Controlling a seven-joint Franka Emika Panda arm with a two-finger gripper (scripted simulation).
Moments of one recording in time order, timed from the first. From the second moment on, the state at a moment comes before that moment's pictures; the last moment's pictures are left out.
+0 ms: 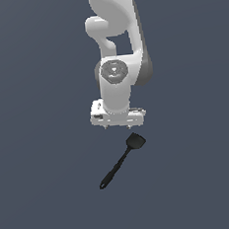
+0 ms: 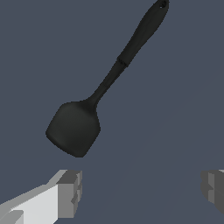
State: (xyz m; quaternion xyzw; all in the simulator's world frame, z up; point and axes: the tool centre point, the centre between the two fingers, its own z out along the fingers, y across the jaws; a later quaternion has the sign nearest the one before) arm 0.002 0.008 0.144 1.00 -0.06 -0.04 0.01
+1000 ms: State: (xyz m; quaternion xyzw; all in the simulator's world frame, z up) arm 0.084 0.021 0.084 0.96 -0.28 -0.01 0.00
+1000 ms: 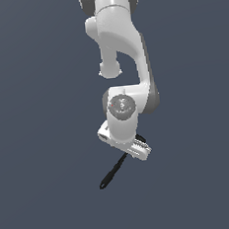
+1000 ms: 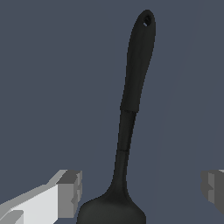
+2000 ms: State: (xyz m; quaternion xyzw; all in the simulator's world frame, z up) arm 0.100 0.026 0.050 0.94 -0.33 0.00 0.00
